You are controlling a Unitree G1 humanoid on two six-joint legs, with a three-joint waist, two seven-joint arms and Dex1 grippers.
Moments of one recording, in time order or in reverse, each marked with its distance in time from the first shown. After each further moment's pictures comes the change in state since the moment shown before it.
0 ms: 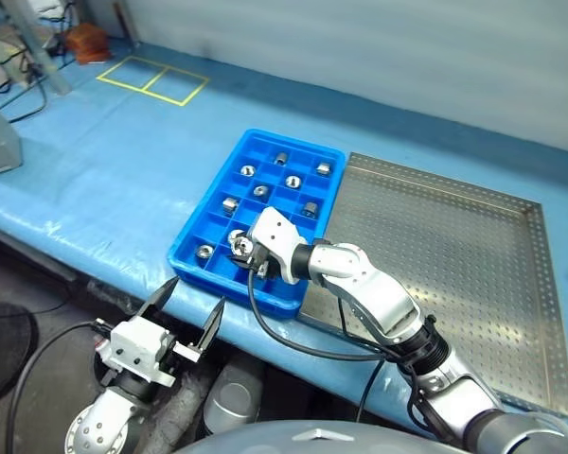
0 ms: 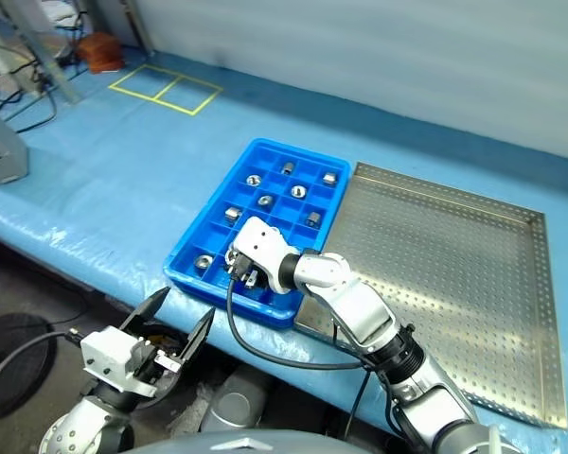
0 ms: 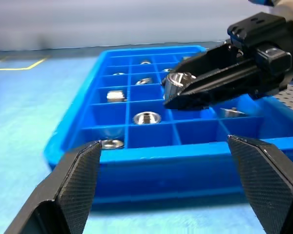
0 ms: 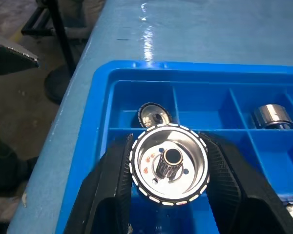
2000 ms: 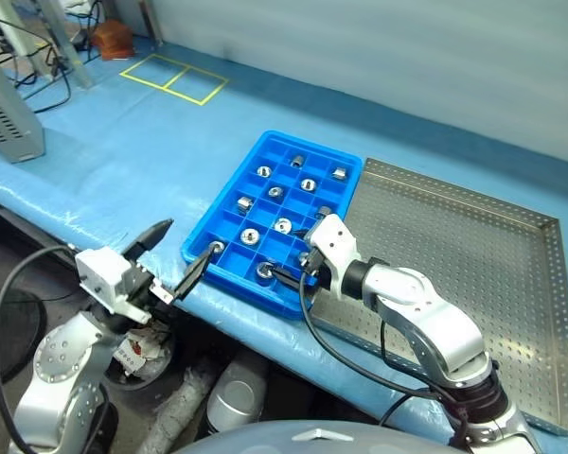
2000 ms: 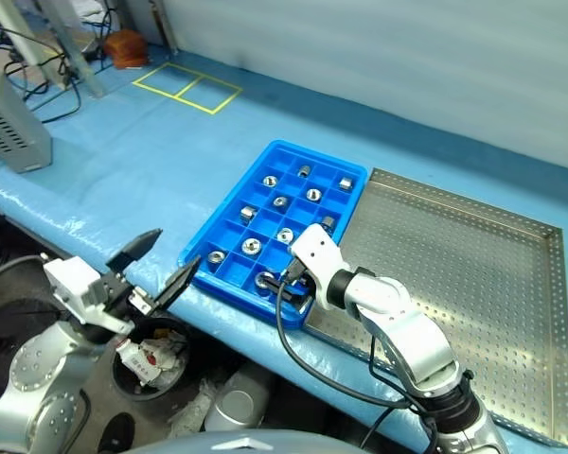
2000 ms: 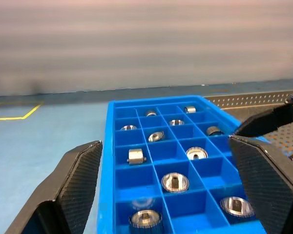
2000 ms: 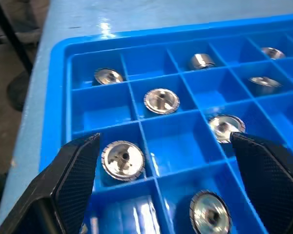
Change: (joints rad) left arm -0.479 0.203 0.185 0.047 -0.353 0.287 -0.133; right arm 0.283 -0.134 -0.248 -0.353 0.083 0.190 -0.120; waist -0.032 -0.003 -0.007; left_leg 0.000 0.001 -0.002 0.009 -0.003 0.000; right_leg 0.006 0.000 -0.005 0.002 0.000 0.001
